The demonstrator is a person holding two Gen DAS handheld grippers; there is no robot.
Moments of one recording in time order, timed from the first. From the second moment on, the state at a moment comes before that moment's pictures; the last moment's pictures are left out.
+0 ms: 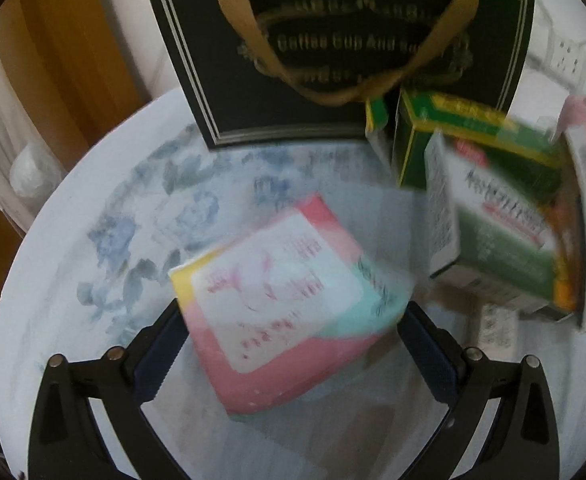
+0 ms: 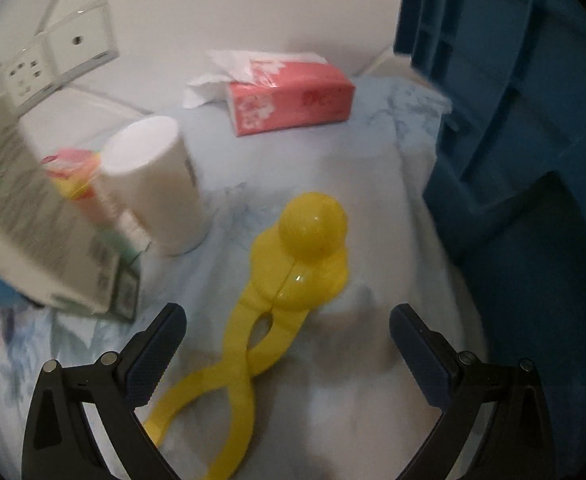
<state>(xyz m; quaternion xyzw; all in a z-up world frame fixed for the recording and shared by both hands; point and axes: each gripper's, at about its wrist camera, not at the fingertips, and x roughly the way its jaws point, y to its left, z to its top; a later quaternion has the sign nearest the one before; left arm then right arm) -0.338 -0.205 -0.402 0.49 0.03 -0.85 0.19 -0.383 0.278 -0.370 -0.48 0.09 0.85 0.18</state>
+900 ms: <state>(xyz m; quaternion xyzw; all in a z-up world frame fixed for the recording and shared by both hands) -0.272 -0.195 -0.392 0.48 0.07 -0.86 0.16 -0.327 0.234 -0.367 -0.50 0.11 0.85 0.11</state>
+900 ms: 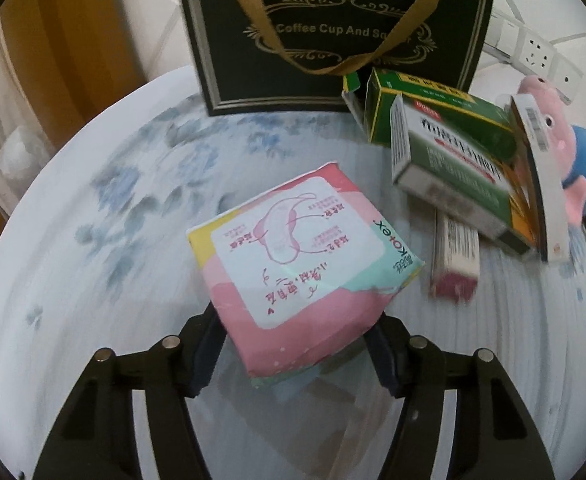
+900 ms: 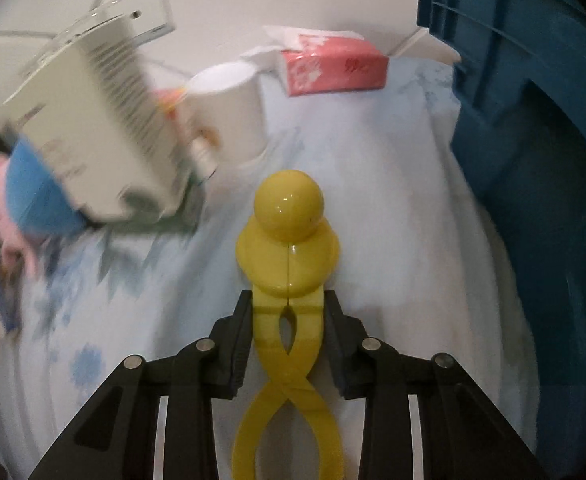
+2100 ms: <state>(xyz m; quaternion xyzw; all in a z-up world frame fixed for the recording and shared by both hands) -0.055 -0.121 -0.129 0.40 0.03 -0.91 0.14 -0.066 0.148 -0.123 -0.46 0.06 0.88 -0.10</state>
